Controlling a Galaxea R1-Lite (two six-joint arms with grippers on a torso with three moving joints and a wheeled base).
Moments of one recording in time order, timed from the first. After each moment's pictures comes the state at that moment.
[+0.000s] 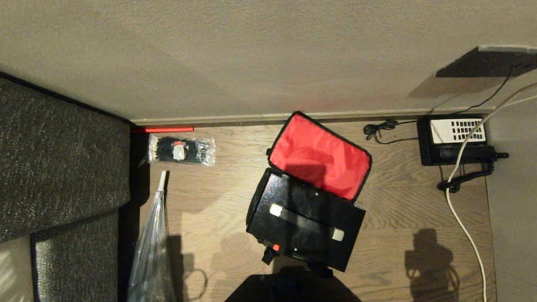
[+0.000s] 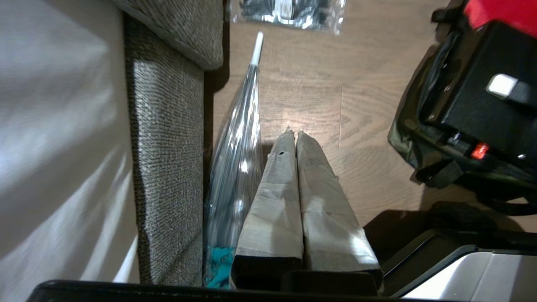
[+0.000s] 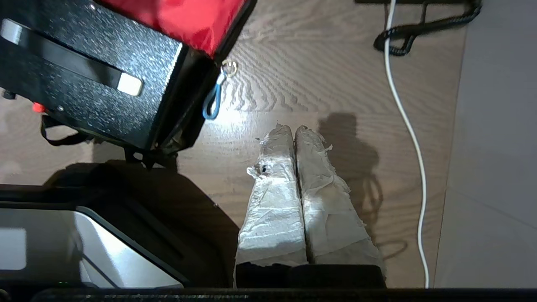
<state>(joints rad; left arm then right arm) 0.00 0.00 0.00 0.00 0.01 -0.01 0.00 0.03 -0.02 0.04 0.02 -0.06</state>
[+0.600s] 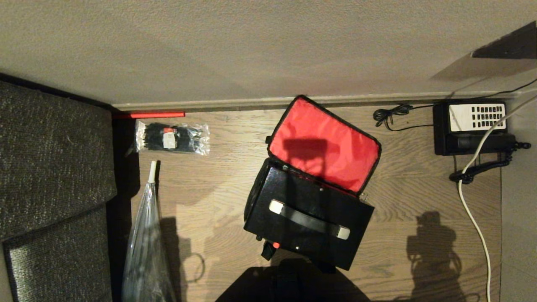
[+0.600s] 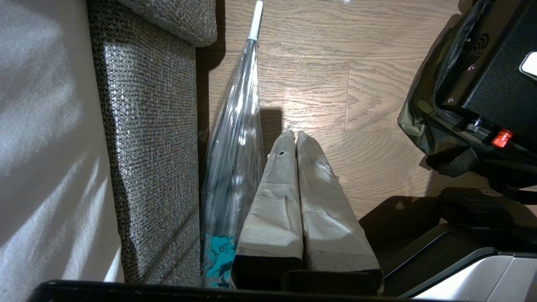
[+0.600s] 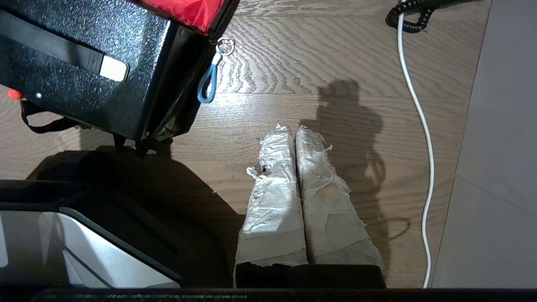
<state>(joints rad) 0.00 0.00 0.00 0.00 0.01 -0.01 0.00 0.03 -0.01 0.04 0.01 -0.06</state>
